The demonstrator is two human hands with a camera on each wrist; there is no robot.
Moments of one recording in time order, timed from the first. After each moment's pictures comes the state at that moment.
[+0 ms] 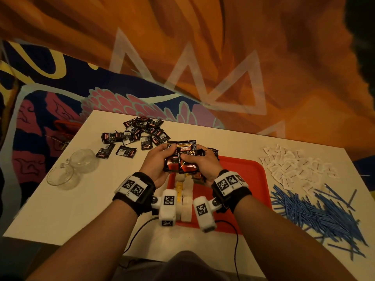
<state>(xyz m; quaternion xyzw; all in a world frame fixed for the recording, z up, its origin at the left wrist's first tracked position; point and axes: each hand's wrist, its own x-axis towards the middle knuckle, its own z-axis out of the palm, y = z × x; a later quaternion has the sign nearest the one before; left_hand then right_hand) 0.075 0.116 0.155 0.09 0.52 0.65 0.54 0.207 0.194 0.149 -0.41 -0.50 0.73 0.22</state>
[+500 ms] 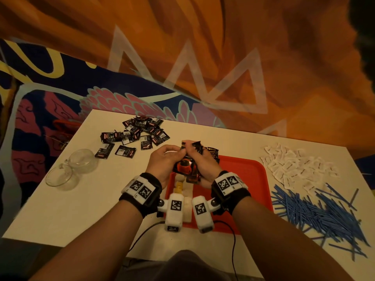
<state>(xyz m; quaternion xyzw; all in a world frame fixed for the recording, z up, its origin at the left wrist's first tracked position) 0.089 0.123 0.151 0.14 0.60 0.63 0.48 0.199 0.193 0.148 -0.38 -0.41 0.80 0.22</state>
